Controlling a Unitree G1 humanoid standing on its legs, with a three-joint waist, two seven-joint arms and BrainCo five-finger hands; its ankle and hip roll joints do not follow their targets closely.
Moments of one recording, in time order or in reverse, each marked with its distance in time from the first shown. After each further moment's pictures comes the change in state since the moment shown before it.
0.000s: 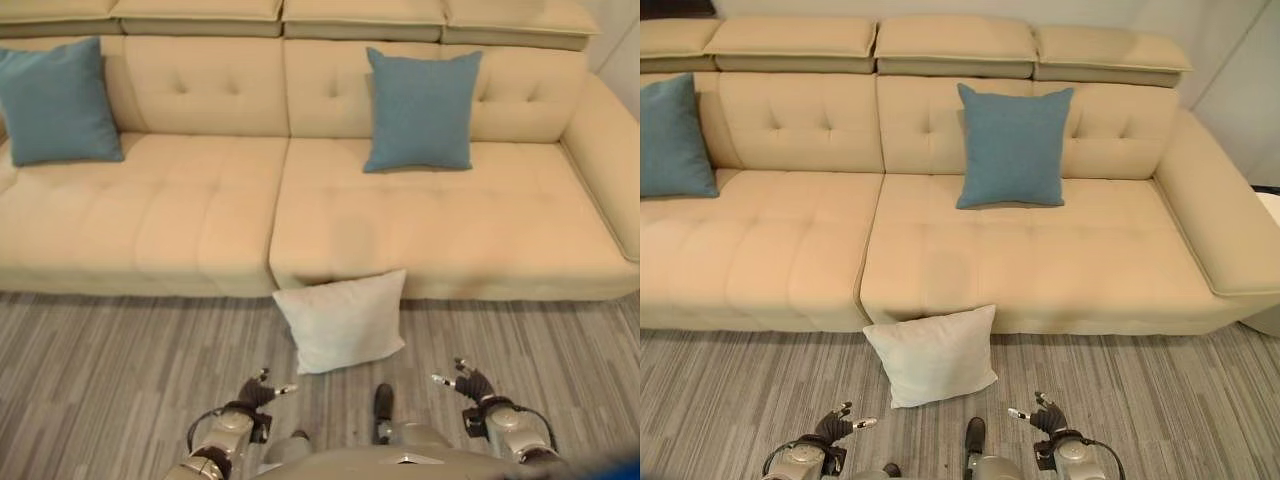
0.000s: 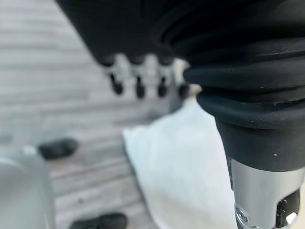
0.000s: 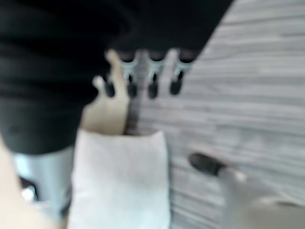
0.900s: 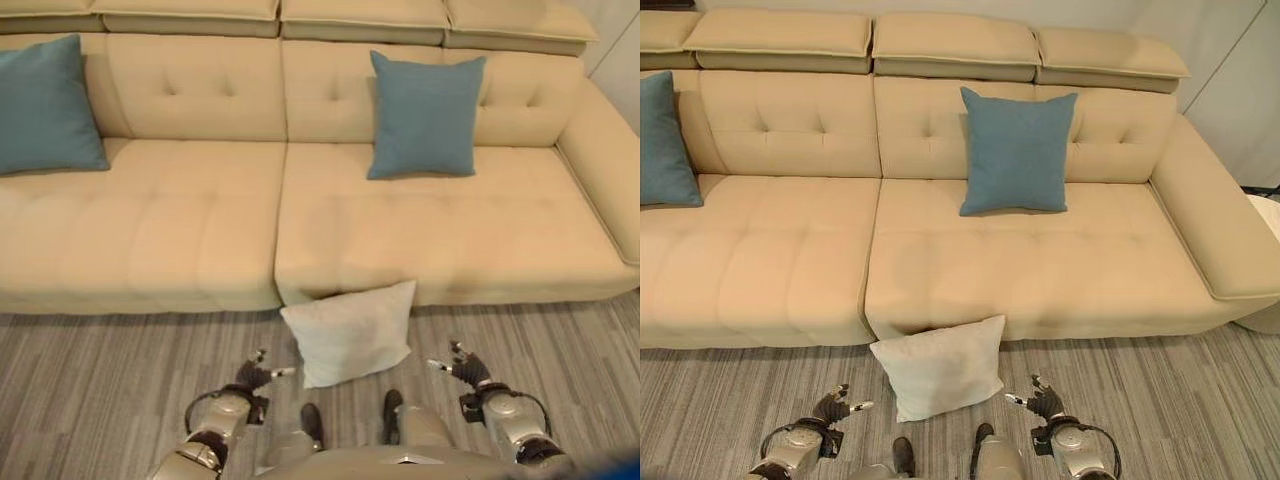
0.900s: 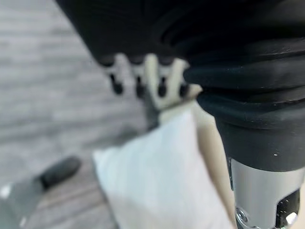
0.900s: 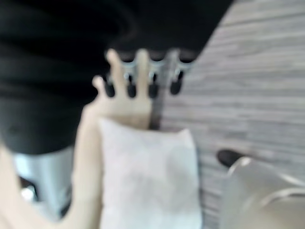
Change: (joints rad) left arm -0.036 0.058 -0.009 -0.027 -0.024 -0.003 0.019; right arm -0.008 -0.015 0.022 -0.068 -0.001 -0.003 -0.018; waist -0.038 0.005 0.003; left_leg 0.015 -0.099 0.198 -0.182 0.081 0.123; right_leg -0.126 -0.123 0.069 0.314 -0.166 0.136
